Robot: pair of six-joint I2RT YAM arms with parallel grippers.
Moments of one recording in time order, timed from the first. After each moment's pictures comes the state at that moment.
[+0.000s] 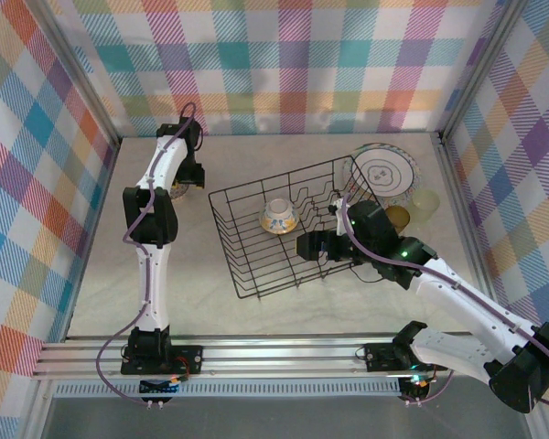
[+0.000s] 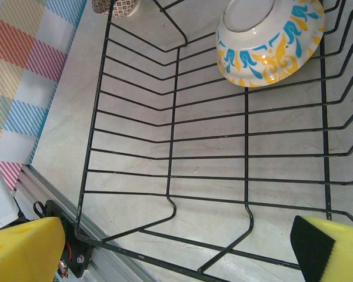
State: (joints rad) left arm -0.07 2.50 2.40 -1.34 -0.21 -0.14; right arm 0.70 1.01 0.86 -0.52 -0.25 0.61
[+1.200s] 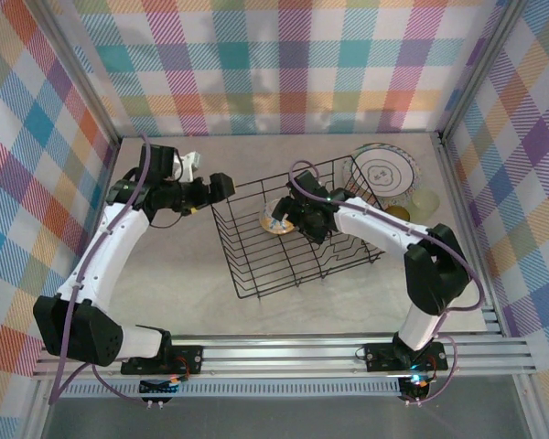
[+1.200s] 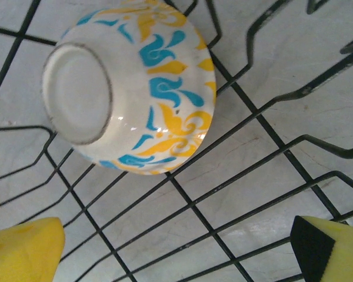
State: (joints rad) left arm -0.21 1.34 1.29 -0.80 0.52 -0.48; right arm 0.71 1.73 1.30 -0.63 0.01 1.14
